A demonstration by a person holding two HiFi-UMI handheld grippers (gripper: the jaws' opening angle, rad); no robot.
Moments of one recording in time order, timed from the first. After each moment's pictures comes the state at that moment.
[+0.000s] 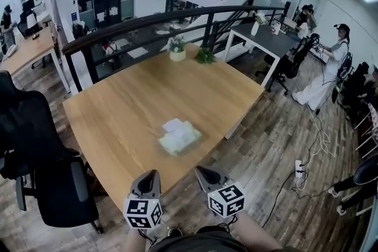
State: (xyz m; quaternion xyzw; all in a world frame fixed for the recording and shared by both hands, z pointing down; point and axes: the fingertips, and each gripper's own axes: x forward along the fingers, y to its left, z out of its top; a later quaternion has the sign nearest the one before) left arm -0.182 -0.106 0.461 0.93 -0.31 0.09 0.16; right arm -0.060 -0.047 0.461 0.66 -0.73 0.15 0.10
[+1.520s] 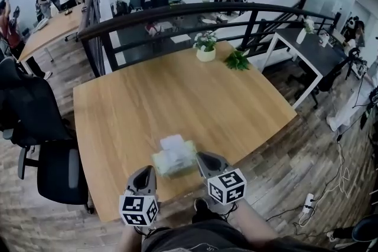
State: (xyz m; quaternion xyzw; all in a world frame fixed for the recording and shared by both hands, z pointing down) left arm -0.077 -0.198 0.489 0.87 -0.45 0.12 0.16; right arm 0.081 -0.203 0.496 0.55 -0.81 0.17 0.10
